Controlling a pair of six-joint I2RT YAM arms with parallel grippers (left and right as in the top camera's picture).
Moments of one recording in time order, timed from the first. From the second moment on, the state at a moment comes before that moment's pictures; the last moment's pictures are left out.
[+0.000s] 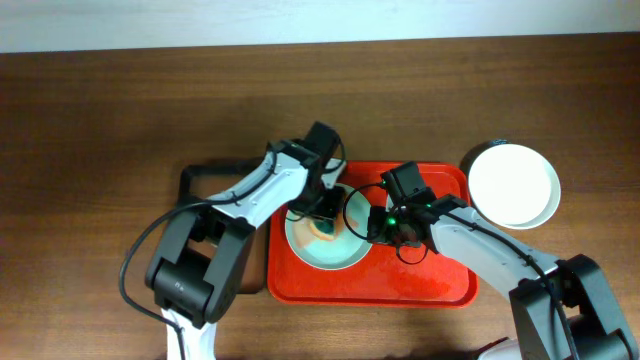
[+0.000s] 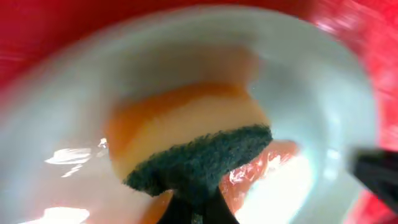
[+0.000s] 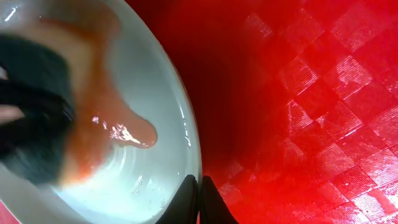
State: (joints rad) left arm -0.55 2.06 1.40 -0.81 0.32 -0.18; right arm 0.42 1.61 0.81 -0.44 -0.23 0.57
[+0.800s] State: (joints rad) left arm -0.42 1.93 1.30 -0.83 0.46 -0.25; right arm 0.42 1.61 0.81 -0.44 -0.23 0.57
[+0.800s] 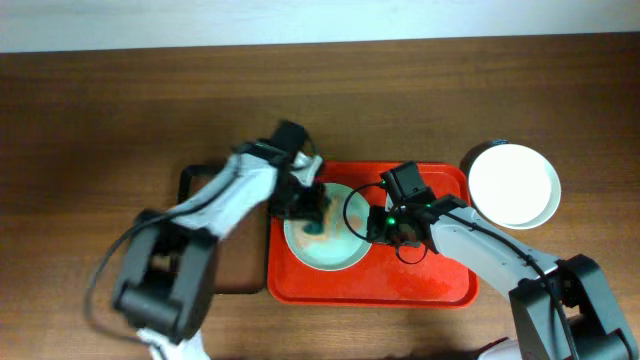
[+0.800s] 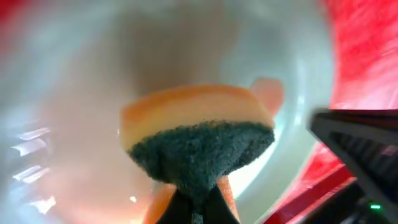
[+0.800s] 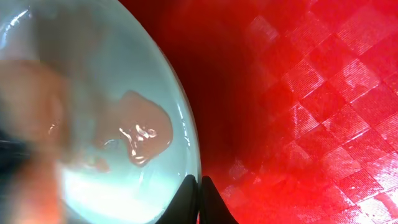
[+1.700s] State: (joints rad) left arm -0.24 1.88 1.23 -0.91 0.15 -0.18; right arm 0.42 1.61 0.81 -0.44 -0.23 0.56
